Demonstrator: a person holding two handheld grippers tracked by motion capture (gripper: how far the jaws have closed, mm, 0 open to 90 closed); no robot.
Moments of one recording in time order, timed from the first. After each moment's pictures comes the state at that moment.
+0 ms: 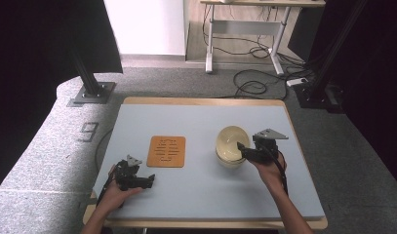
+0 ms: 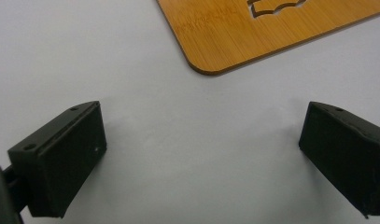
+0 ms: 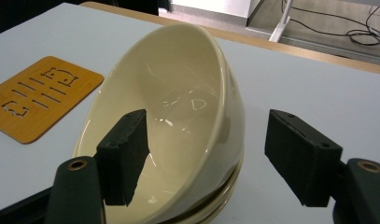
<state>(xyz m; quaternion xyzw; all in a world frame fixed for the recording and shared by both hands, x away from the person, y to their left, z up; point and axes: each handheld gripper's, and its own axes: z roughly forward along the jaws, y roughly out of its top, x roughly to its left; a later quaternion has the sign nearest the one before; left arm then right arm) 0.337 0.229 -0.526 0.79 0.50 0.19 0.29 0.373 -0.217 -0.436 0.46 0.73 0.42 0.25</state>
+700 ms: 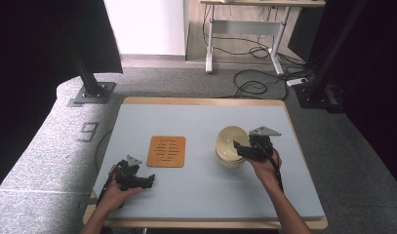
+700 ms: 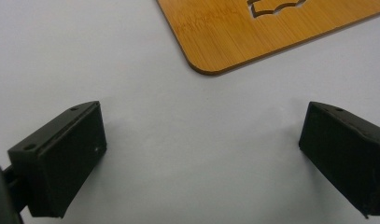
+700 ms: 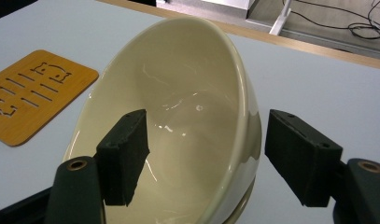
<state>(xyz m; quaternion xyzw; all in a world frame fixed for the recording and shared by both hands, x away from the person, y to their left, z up) 0.337 0.229 -0.526 0.79 0.50 0.19 0.28 0.387 -0.206 -0.441 0.47 0.74 0.41 0.25</state>
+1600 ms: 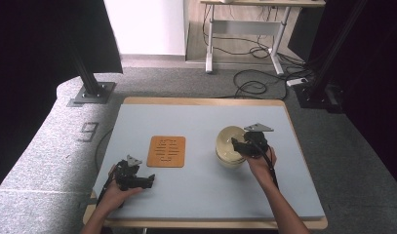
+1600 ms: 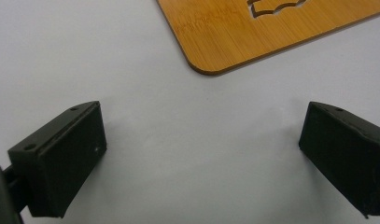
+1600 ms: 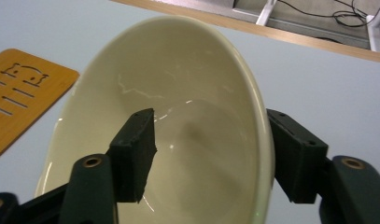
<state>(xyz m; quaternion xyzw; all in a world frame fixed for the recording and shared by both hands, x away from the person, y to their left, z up) 0.337 0.229 -0.526 0.79 0.50 0.19 0.28 0.402 -0.192 -0.444 0.49 0.74 0.38 0.26</state>
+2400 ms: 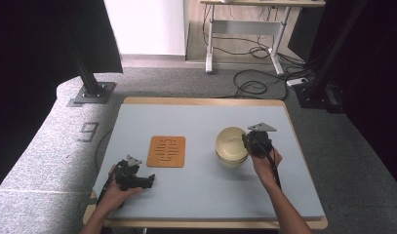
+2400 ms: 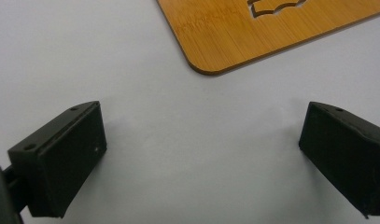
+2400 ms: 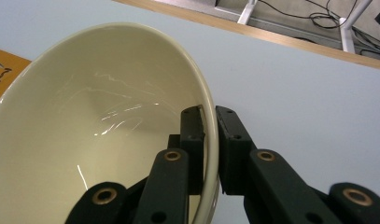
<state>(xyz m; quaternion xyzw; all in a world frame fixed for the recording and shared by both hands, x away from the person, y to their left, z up) 0.337 0.229 -0.526 0.79 0.50 0.19 0.28 0.404 -0.205 -0.446 0.50 0.74 0.36 0.29</state>
